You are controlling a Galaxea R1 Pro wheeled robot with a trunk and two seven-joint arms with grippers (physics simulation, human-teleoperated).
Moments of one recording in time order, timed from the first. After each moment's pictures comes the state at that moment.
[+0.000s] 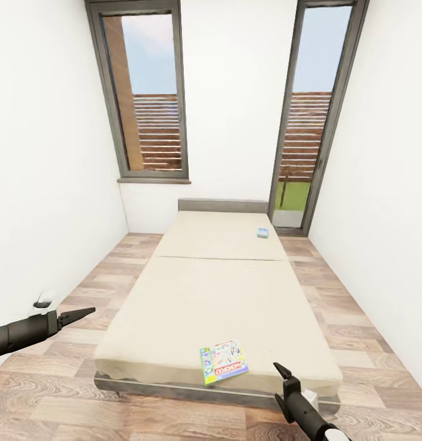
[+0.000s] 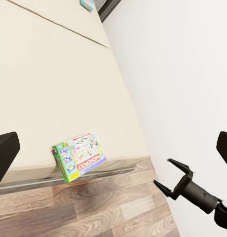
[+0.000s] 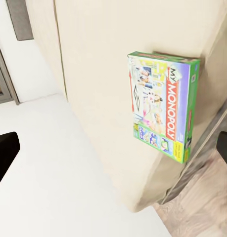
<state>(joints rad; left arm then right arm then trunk) -0.31 0.47 0.38 -1.41 0.44 1.04 -1.00 -0.29 0.00 -0.26 -0.59 -1.21 0.42 0.35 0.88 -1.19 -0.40</state>
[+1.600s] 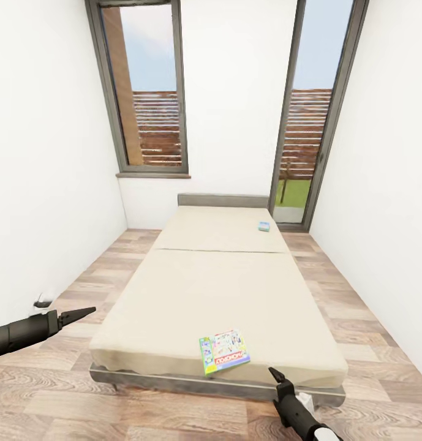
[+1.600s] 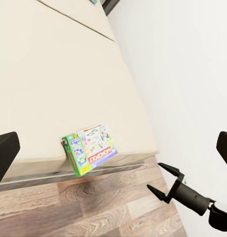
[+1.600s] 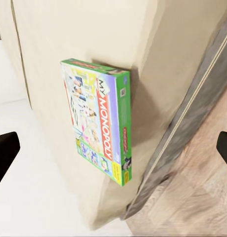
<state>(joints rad) -0.31 0.46 0.37 -1.41 0.44 1.04 -1.01 -0.34 0.02 -0.26 -0.46 -1.13 0.31 0.35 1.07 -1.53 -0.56</state>
